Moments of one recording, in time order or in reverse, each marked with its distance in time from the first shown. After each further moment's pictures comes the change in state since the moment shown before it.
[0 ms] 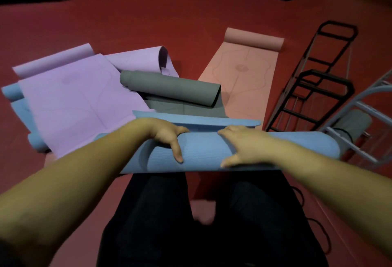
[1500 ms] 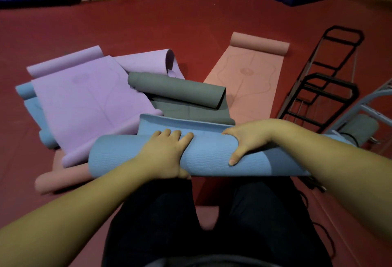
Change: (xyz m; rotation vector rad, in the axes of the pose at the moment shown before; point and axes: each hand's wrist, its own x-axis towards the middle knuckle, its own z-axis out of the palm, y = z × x) left_hand -0.053 0.002 0.089 0.718 0.741 0.021; right_hand 0.028 0.015 -0.023 0.227 -0.349 -0.029
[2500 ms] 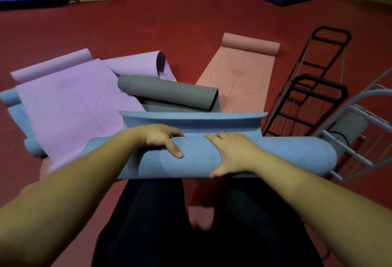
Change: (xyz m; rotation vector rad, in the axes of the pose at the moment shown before) left_hand 0.079 -0.048 -0.010 -0.930 -0.546 -0.082; right_hand 0.010 -0.014 0.054 -0.292 0.436 0.063
